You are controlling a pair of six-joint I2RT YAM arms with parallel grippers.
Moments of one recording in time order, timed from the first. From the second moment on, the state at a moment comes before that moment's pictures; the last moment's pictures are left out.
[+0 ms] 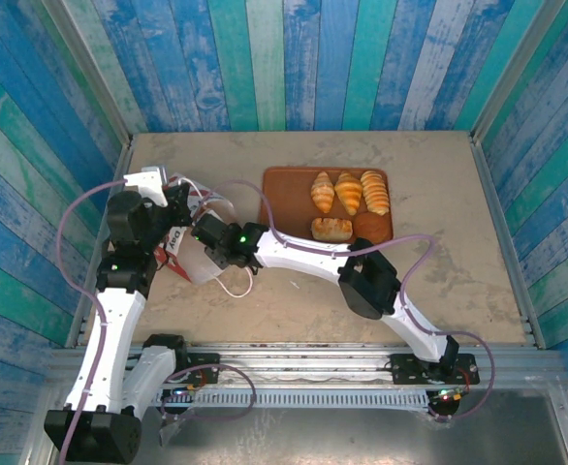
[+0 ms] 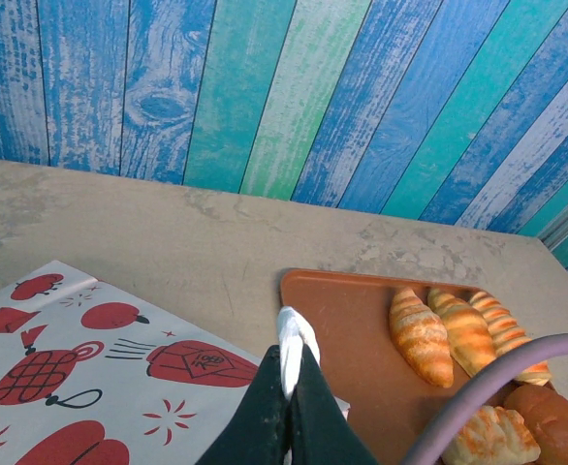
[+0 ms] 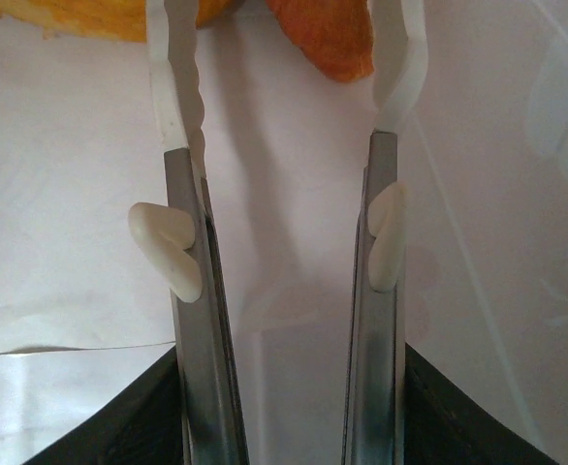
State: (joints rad) left arm -0.03 0.82 0.81 -0.24 0.24 -0.26; right arm 1.14 2.33 2.02 -0.63 0.36 0.22
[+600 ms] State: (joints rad) left arm -0.03 0.82 0.81 -0.24 0.24 -0.26; right arm 1.10 2.36 2.04 -0.67 0.30 0.19
